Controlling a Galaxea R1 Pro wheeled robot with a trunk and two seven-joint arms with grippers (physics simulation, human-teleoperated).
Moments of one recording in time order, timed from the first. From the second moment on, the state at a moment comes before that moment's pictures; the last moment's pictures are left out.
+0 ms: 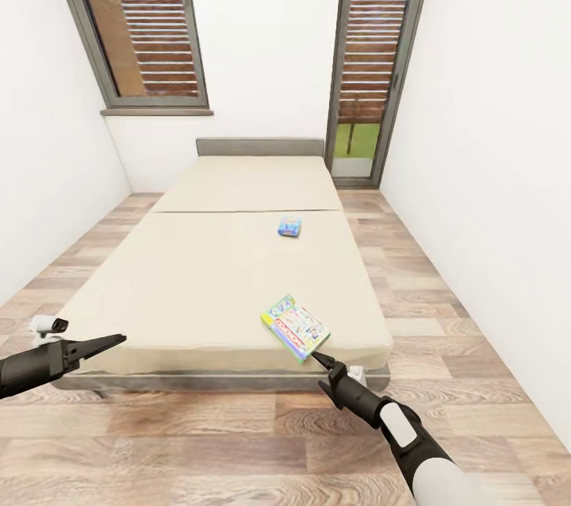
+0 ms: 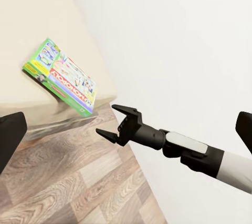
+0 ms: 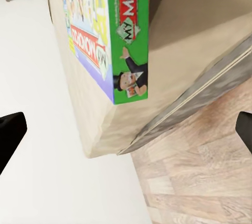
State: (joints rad) left arm -0.35 0.40 0.51 -1.38 0.12 1.02 -1.57; right arm -0.60 0.11 -0.41 -0.43 -0.58 0.56 0.61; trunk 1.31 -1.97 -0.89
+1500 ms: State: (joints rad) left arm -0.35 0.40 0.51 -1.38 0.12 1.02 -1.57; right arm -0.60 0.11 -0.41 -0.43 -0.58 0.54 0.61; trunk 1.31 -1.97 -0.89
